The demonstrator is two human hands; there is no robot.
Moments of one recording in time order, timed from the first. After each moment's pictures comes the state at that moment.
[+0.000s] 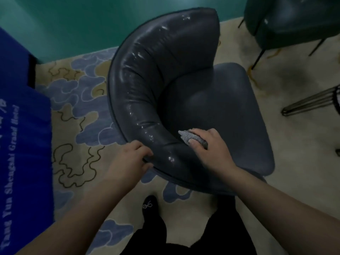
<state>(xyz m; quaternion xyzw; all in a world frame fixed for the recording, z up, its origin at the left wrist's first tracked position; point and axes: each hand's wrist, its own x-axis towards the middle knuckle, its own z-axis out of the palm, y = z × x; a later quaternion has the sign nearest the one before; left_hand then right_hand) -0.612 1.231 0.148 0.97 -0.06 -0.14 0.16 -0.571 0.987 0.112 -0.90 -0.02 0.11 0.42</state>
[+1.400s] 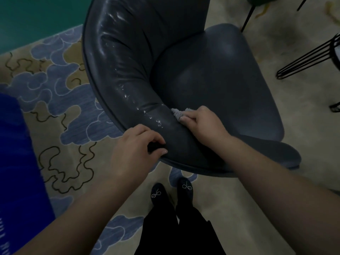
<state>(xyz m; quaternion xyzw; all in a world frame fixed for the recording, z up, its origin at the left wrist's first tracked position) -0.592 1.258 0.110 0.95 -0.11 -0.10 0.28 -0.543 1.050 0.059 -0.93 0.02 0.17 0.34</state>
